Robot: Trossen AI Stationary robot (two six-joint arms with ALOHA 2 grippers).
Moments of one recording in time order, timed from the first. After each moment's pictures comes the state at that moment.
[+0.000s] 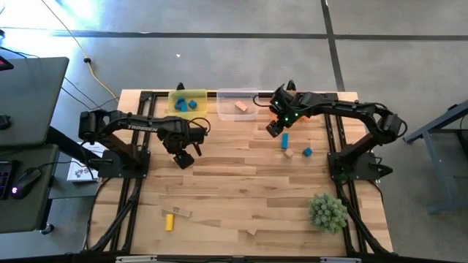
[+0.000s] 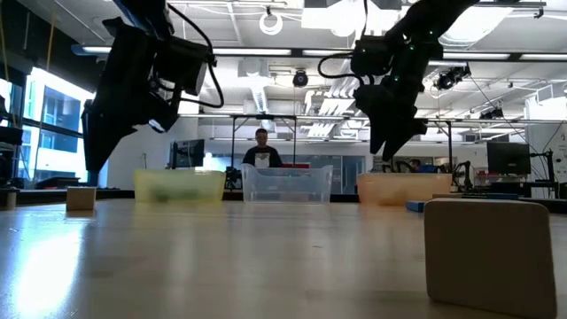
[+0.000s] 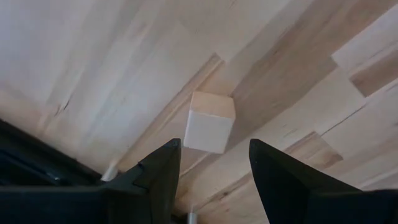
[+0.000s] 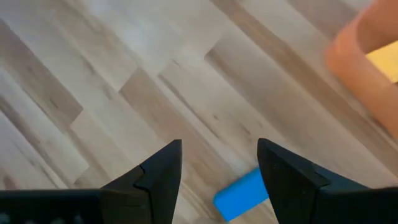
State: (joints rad) left arm 0.32 1.51 0.90 -1.17 0.02 -0.50; right arm -0.51 1.52 1.07 -0.75 -0.13 0.32
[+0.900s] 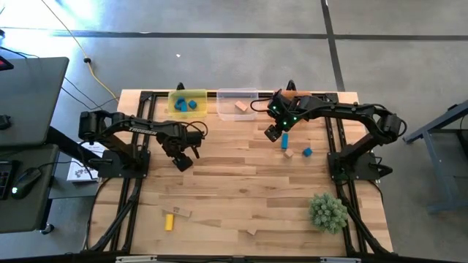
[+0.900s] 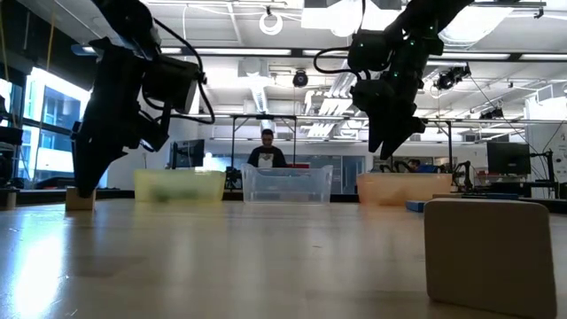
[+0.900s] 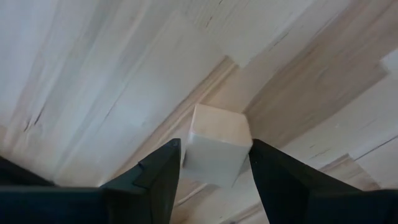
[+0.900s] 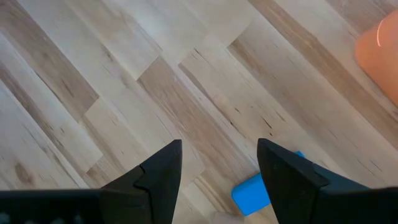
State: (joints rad) left arm 0.32 1.51 0.76 -1.01 0.01 -0.51; right arm -0.45 1.52 1.07 -0.75 -0.13 0.34
